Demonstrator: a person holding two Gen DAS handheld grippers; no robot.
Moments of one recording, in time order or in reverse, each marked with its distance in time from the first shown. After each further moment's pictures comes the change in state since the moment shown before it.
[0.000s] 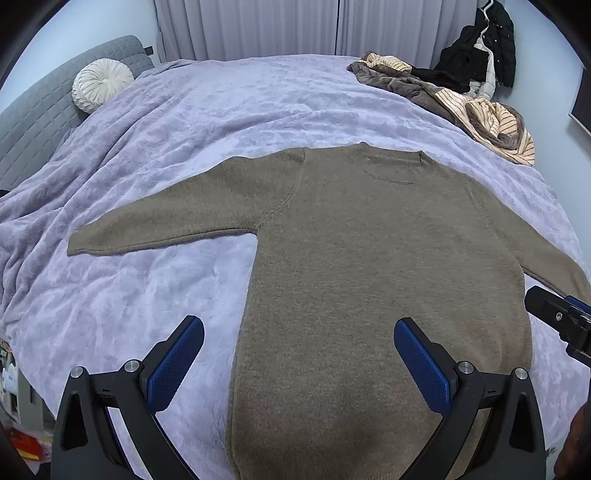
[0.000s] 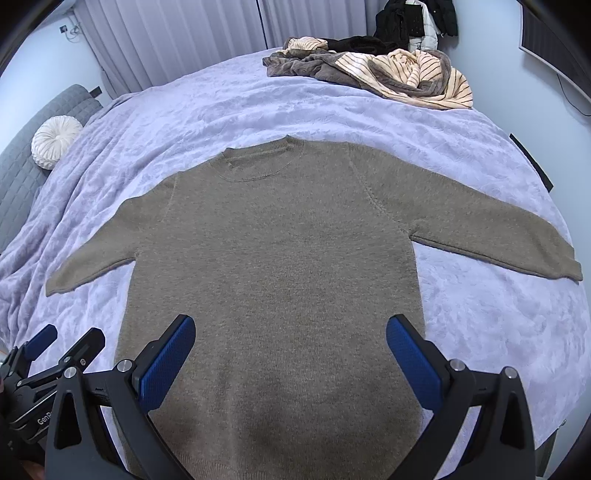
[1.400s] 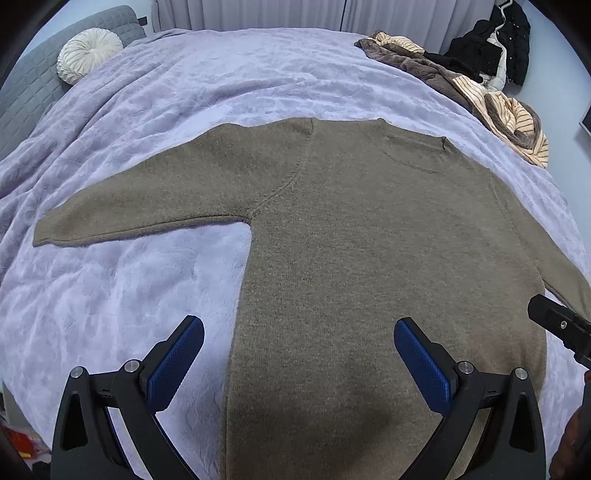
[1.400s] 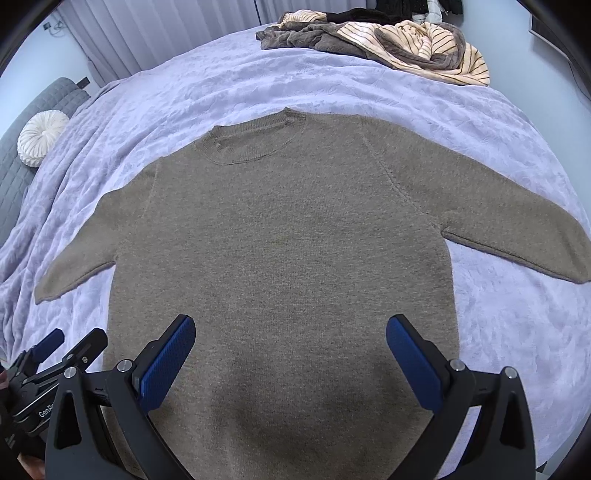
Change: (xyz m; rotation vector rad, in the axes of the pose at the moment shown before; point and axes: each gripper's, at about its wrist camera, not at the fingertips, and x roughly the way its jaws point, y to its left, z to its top) left arm 0.073 0.024 0.019 -0.045 0.092 -0.076; right arm 0.057 0.004 0.023 -0.002 0.014 -0.007
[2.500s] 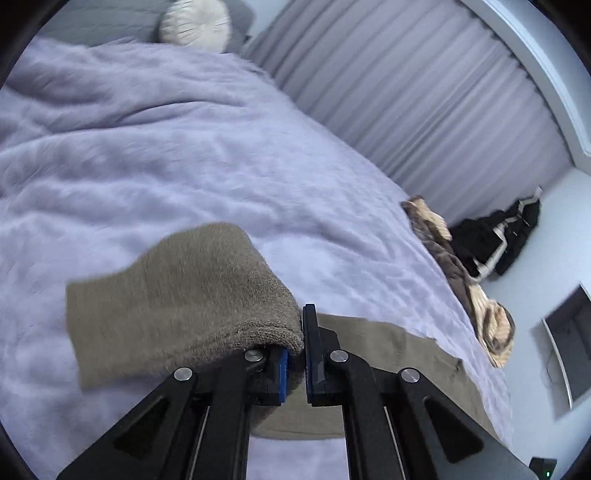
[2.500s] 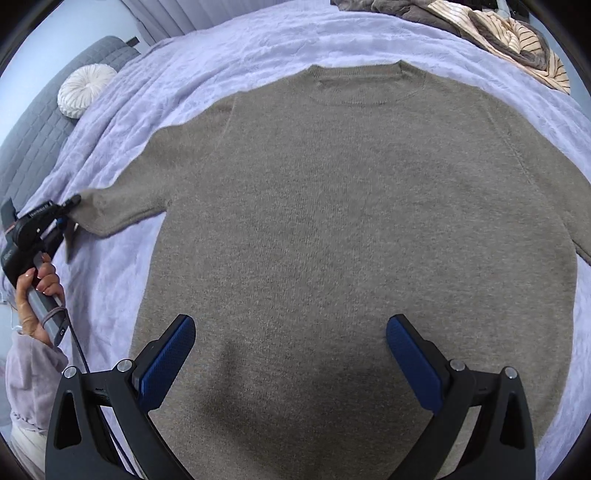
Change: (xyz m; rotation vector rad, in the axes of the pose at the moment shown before) left arm 0.034 0.222 0.101 -0.408 -0.428 -0.332; right arm 0.055 0.069 -0.020 -0.121 0.051 0.178
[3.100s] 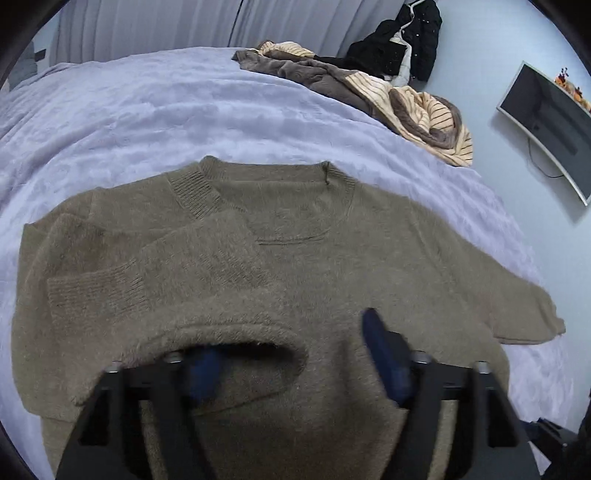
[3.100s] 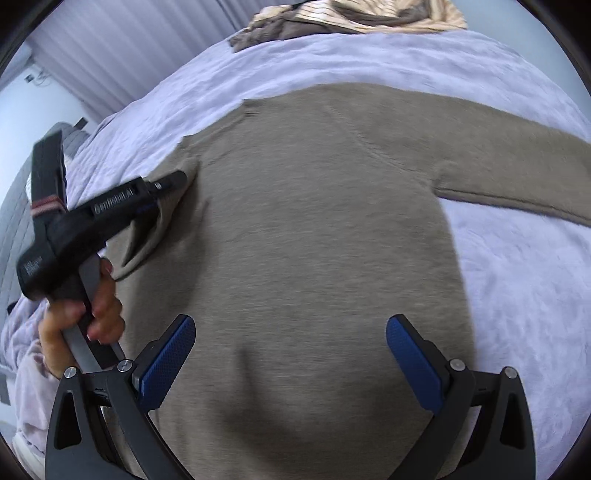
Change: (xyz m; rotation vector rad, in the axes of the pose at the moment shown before) left arm 0.133 -0.272 -0.181 0.537 0.399 -0.061; right arm -0.041 -0.140 -0.018 0.292 -0.104 -0.055
